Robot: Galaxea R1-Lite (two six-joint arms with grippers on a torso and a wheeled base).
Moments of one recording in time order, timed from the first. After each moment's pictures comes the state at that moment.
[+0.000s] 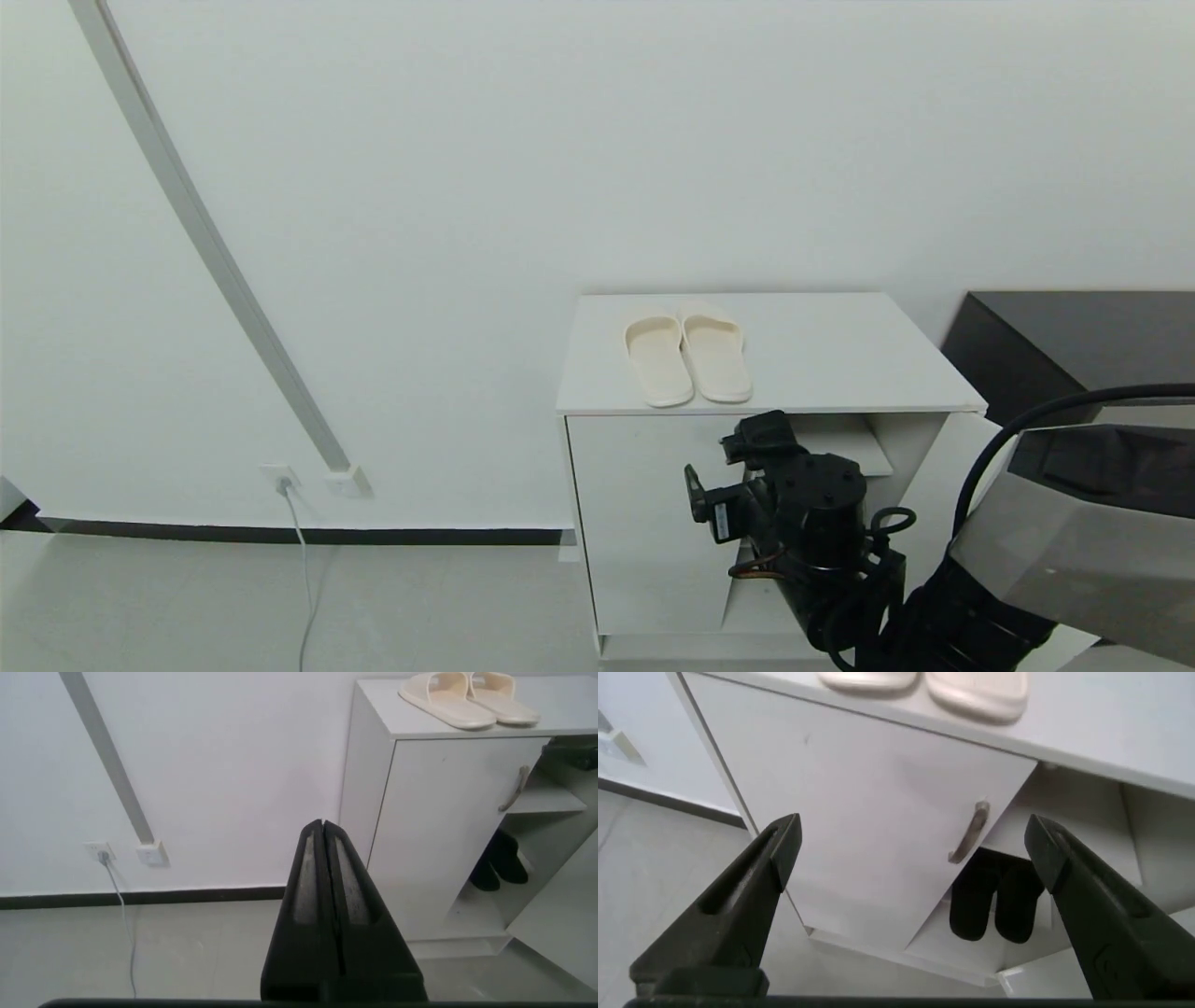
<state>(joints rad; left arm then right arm) 0.00 0.00 0.00 0.01 -0.01 0.01 0.78 2.17 -0.71 -1.31 -0.58 -0.01</state>
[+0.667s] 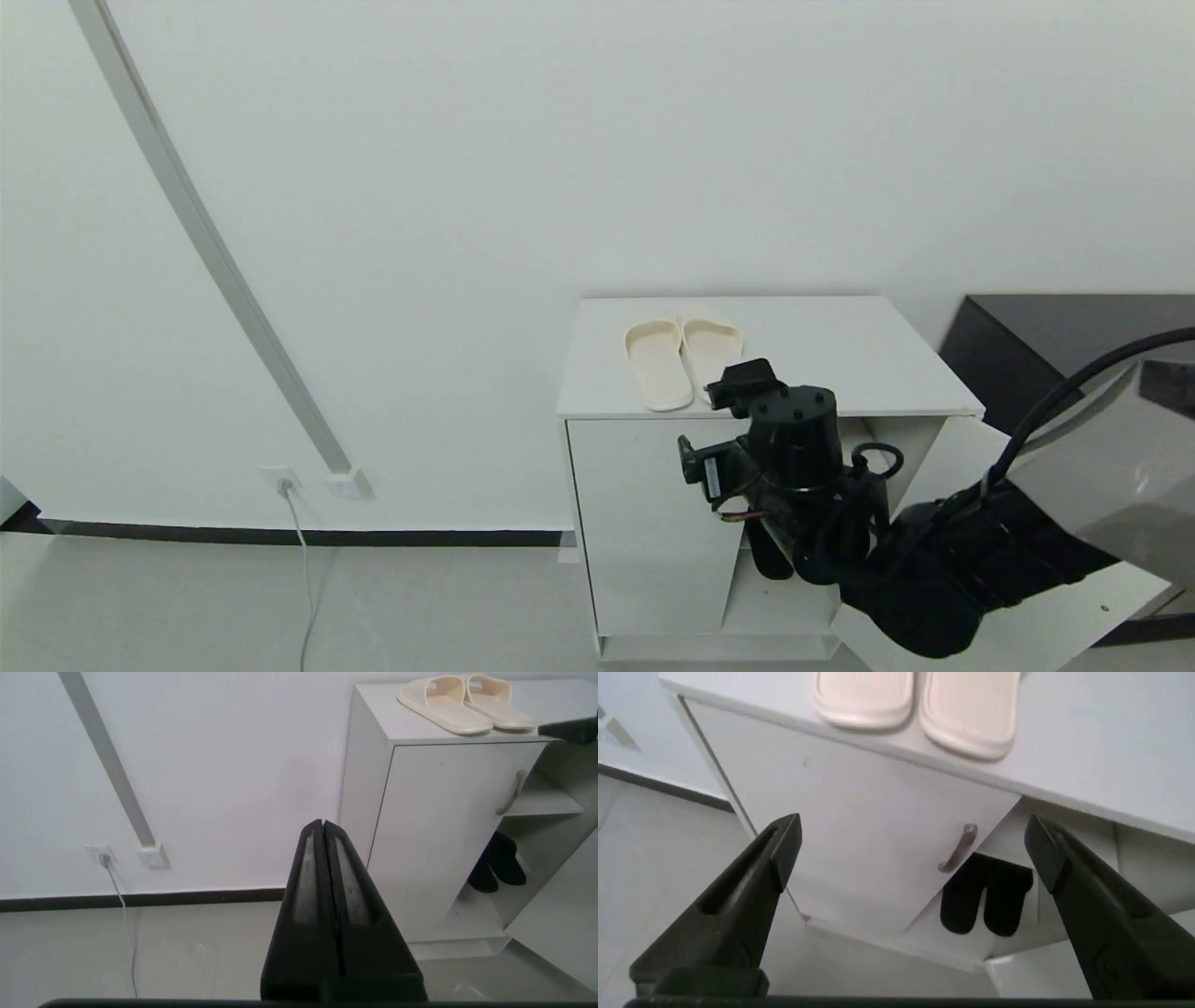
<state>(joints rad) 0.00 0.00 0.00 0.01 -0.01 0.01 0.77 2.07 -0.95 -0.85 -0.56 0.04</state>
